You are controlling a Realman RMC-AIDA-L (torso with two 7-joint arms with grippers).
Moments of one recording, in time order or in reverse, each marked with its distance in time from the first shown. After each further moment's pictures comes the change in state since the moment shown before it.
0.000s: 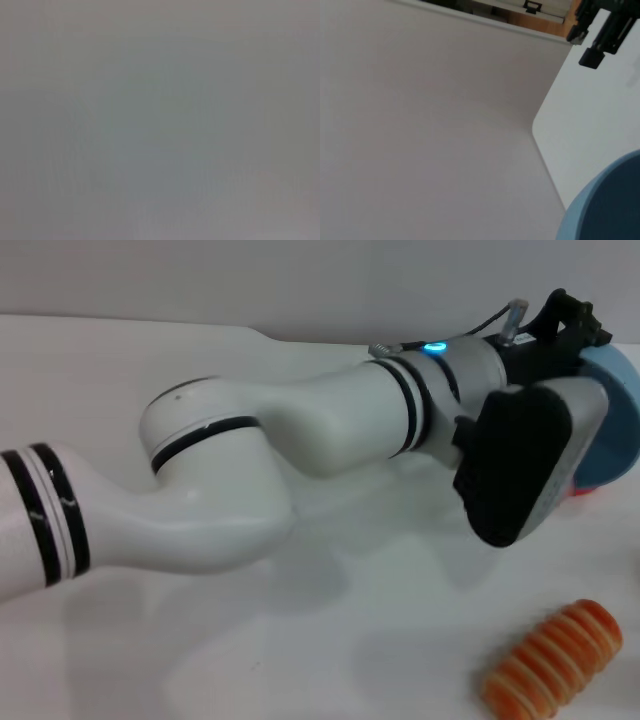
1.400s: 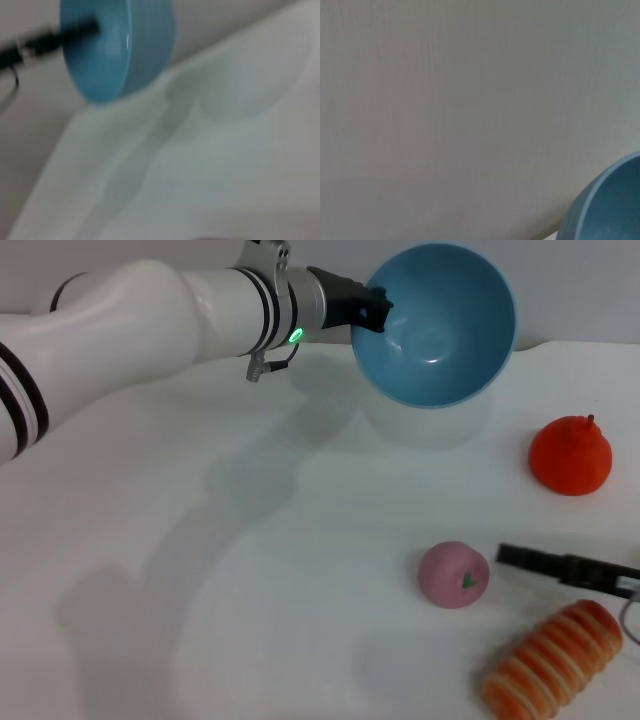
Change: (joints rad) left arm -0.086 0.012 -0.509 -0.304 -0.738 0.315 -0.528; right arm 0.228 -0.018 -0.010 -0.393 -1.253 0.105 1.426
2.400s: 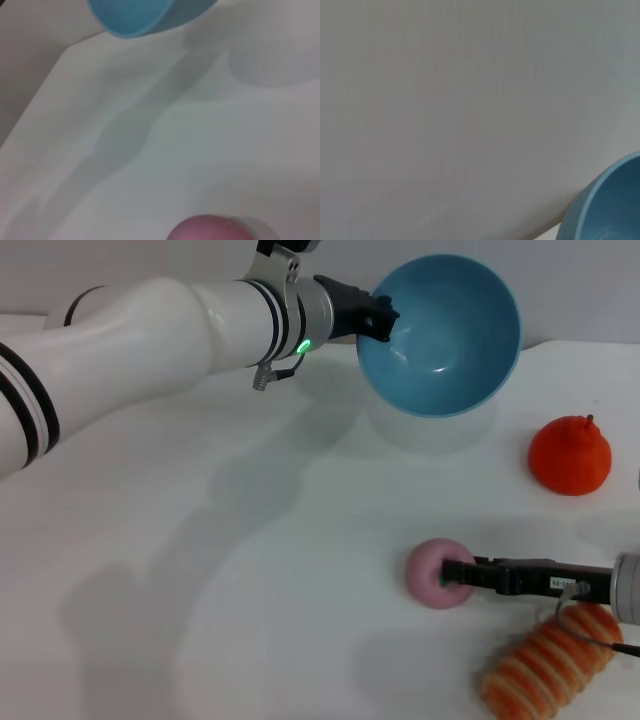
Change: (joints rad) left arm -0.007 -0.008 0.044 -0.022 -0.002 -0.037 -0.008; right arm 0.154 0.016 -0.031 0.154 -0.106 0.183 -0.084
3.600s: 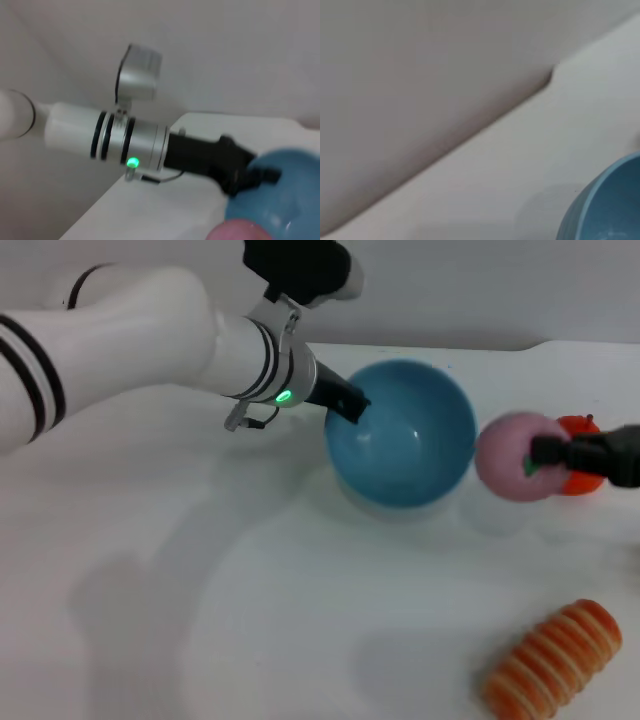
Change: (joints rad) left arm -0.052 0.009 -0.027 -0.063 0.143 0.300 -0.030; right arm -0.055 -0.011 0.028 -0.648 0.083 -0.627 0.190
